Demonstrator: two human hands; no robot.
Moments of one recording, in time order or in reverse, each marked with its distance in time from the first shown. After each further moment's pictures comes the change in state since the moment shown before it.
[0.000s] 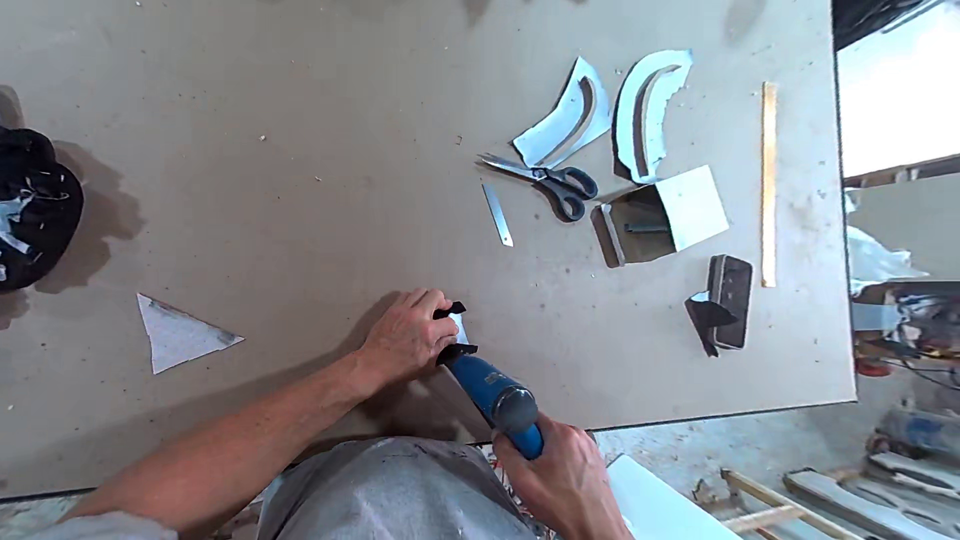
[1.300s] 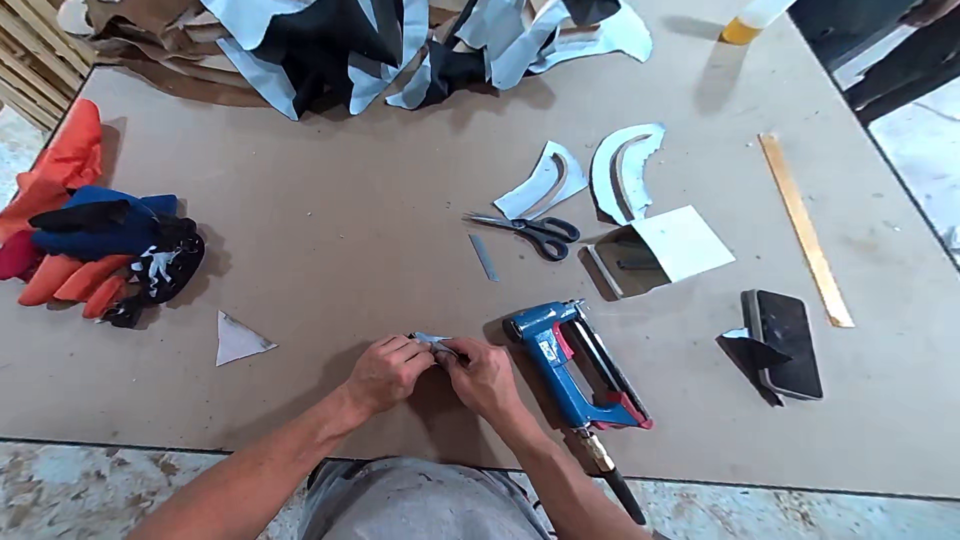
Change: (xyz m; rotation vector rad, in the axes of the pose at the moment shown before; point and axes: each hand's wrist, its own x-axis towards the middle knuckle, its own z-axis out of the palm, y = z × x) left_hand -0.035 0.023 0.001 0.403 0.224 0.166; right_hand 0.114 0.013 0.067 0.479 0.143 -0.471
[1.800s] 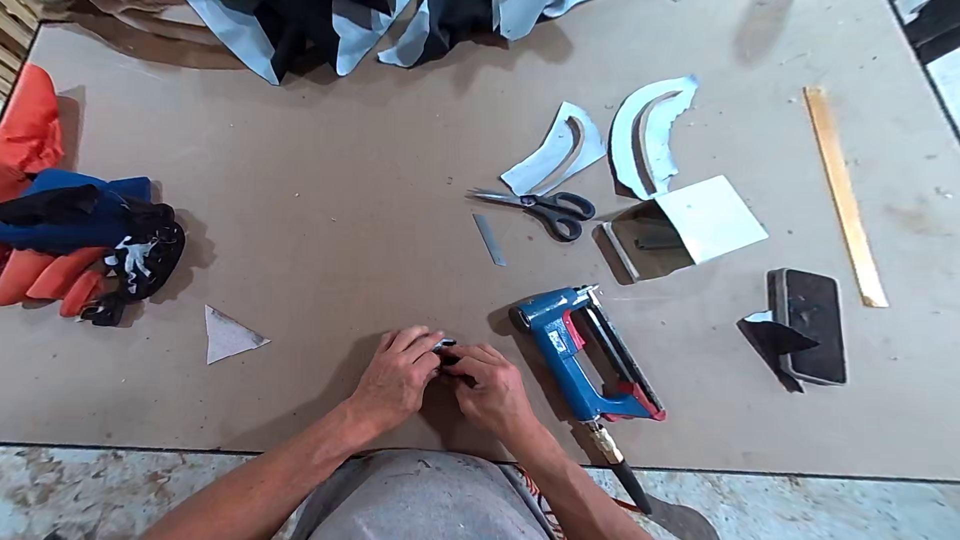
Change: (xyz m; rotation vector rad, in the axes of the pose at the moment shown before) left_hand 0.001 0.026 -0.004 -0.121 -0.265 -0.250; right_hand -0.027 0.016 0.006 -0.036 0.003 -0.186
